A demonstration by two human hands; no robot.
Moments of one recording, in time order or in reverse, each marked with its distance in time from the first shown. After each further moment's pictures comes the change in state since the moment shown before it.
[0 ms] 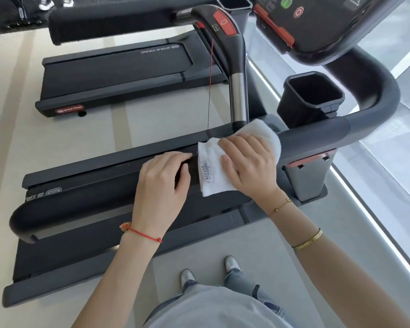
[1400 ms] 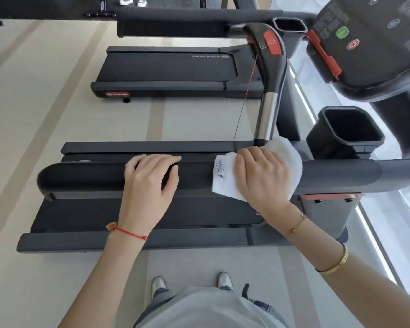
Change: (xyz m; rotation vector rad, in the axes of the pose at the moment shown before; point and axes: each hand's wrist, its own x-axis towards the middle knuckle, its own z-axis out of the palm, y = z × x) left_hand -0.020 -0.005 -0.004 0.252 0.189 -0.126; right_hand 0.015 0.012 0.005 -0.087 0.019 -0.013
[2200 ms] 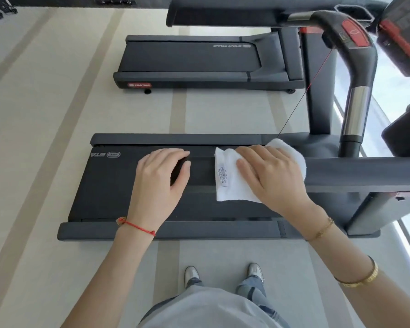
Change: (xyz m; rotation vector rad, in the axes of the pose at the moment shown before) left_hand -0.021 -0.155 -0.088 -0.080 -0.075 -0.098; right_hand 0.041 -0.167 0.017 0.209 -0.295 -0.085
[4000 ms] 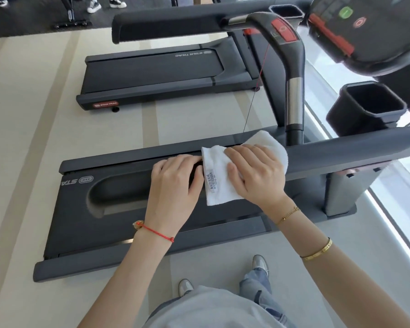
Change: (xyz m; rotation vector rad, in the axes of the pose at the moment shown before) left_hand 0.018 0.085 0.056 -0.045 -0.078 0.144; right_hand -0.035 0.054 -0.001 -0.087 0.333 -0.033
